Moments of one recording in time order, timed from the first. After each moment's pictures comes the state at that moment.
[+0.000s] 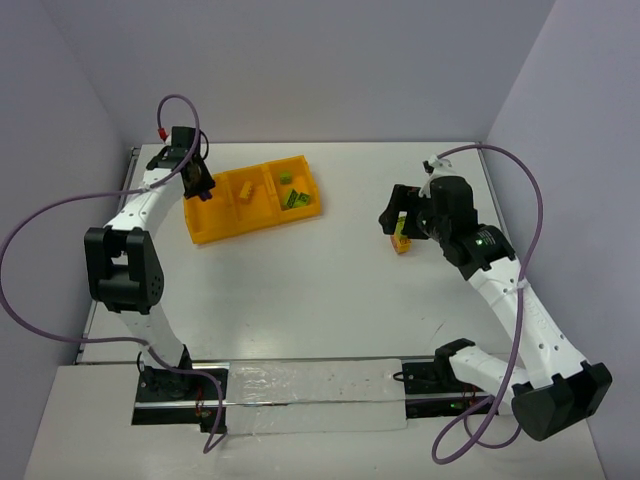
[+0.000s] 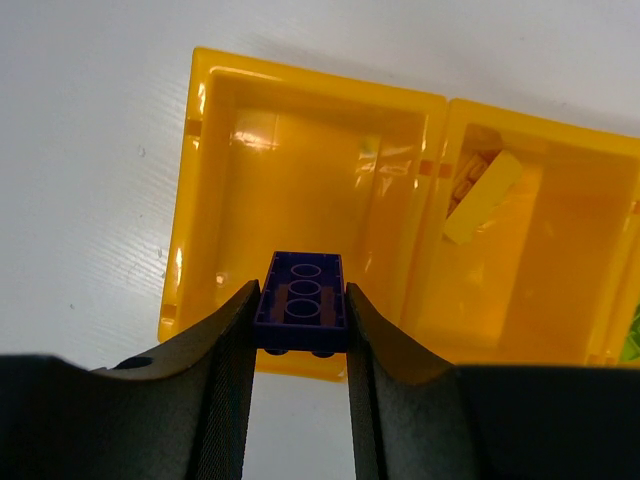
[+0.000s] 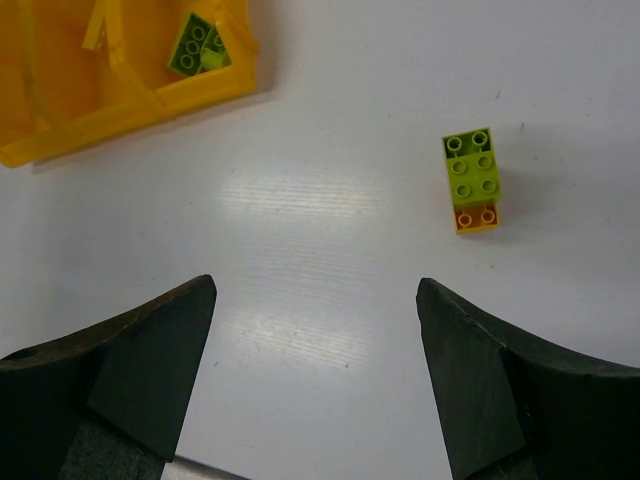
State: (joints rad) left arm -0.12 1.82 1.53 -0.59 -0.27 -0.48; right arm 0.34 1.02 1.07 -0.61 0.01 0.39
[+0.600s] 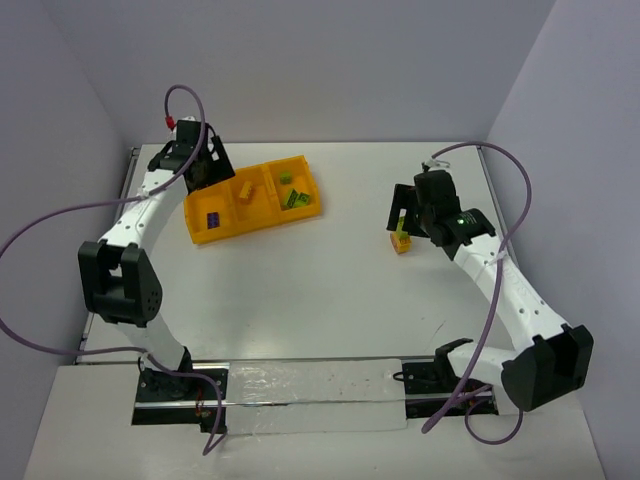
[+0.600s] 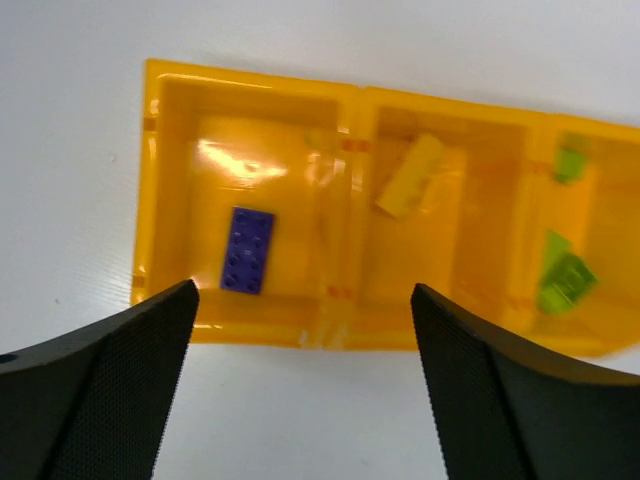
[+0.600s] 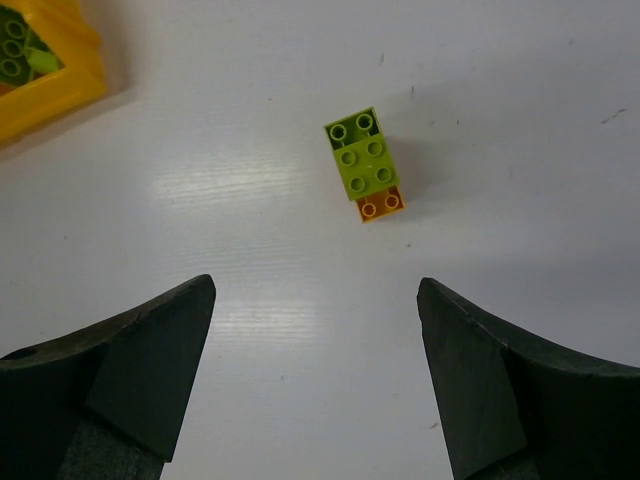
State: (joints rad) left arm -0.20 1.72 1.56 -0.62 -0.27 -0.47; right arm 0.32 1.18 1.10 -0.67 0.22 0.41
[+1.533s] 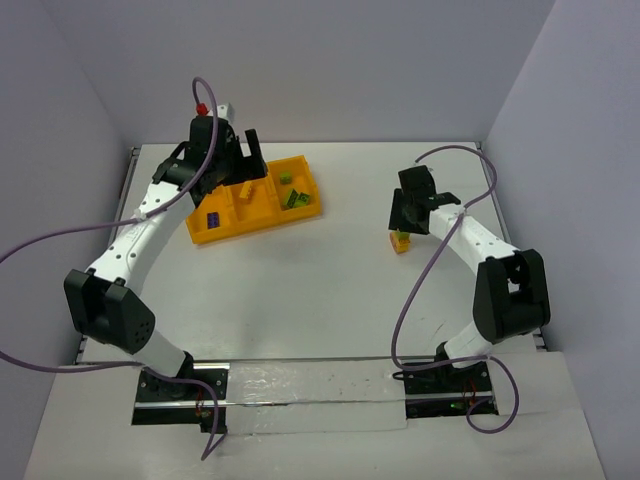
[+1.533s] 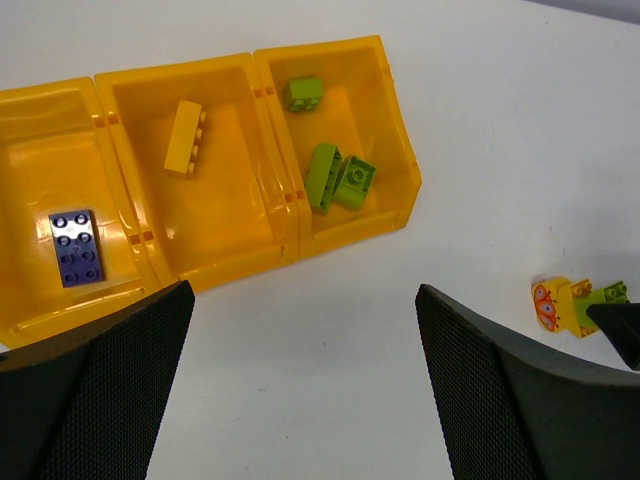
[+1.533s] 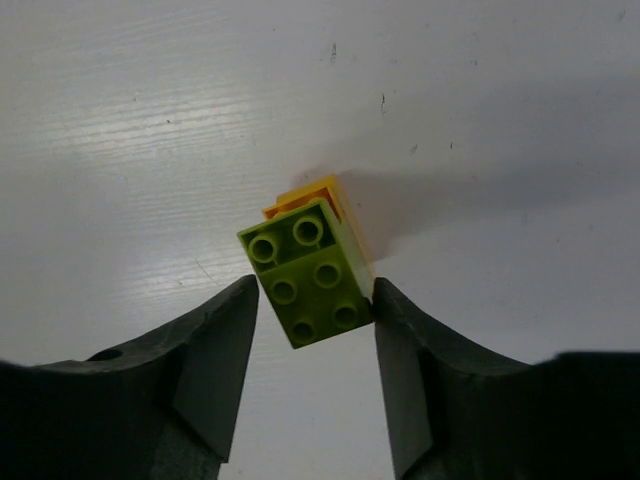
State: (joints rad) left arm -0.38 1.56 1.56 -0.60 -0.09 -0.43; right arm 0.24 1.55 1.10 -0.50 0.20 0.37
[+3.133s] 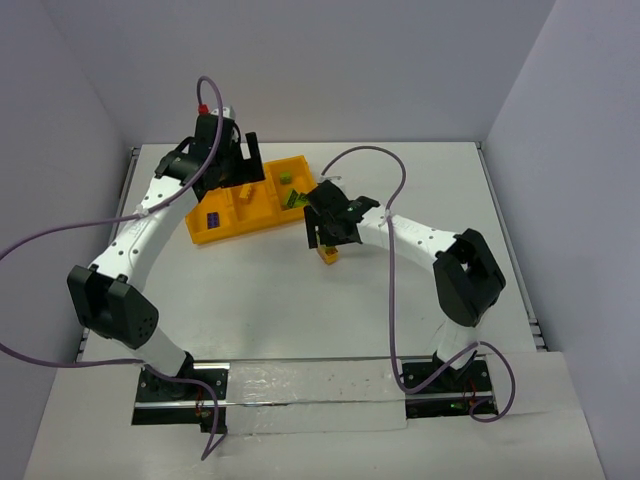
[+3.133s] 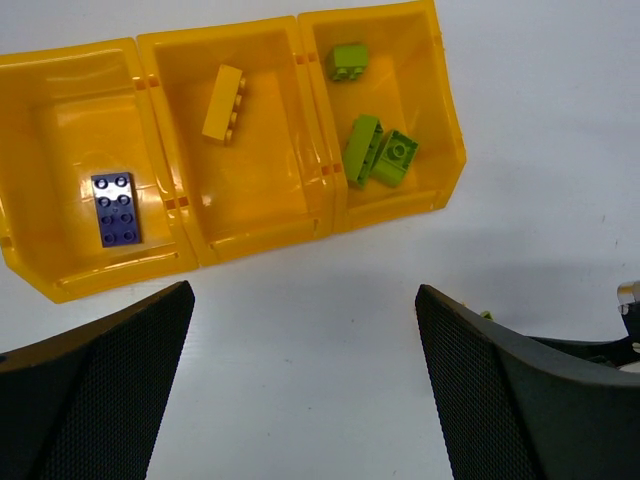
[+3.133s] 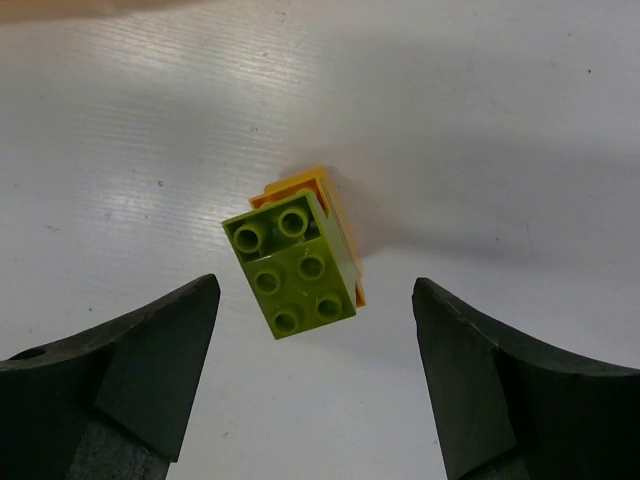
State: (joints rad) left arm -0.40 1.60 1.65 -0.75 -0.18 -0.43; right arm 0.73 1.77 1.36 -0.58 0.28 0.51
